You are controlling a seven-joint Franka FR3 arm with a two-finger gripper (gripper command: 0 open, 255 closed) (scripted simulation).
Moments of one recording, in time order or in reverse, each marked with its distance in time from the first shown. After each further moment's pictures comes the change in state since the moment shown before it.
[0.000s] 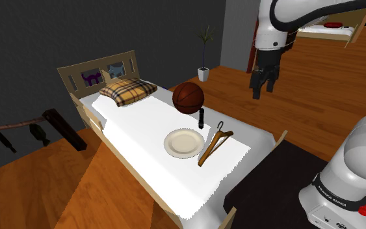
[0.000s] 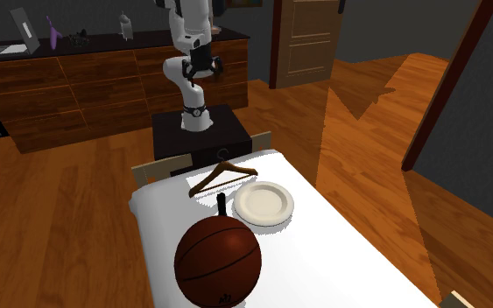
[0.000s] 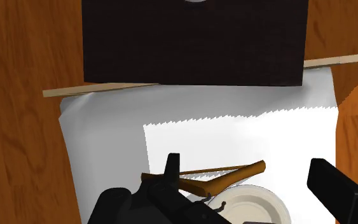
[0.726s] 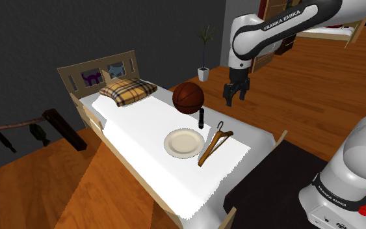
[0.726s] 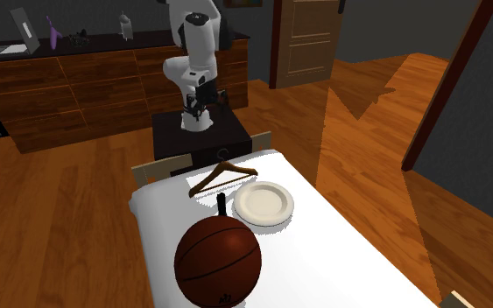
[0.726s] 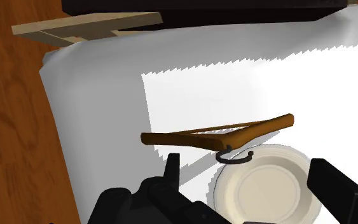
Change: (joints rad) arm -0.013 0.389 -0.009 0.083 -0.006 0.354 -0.009
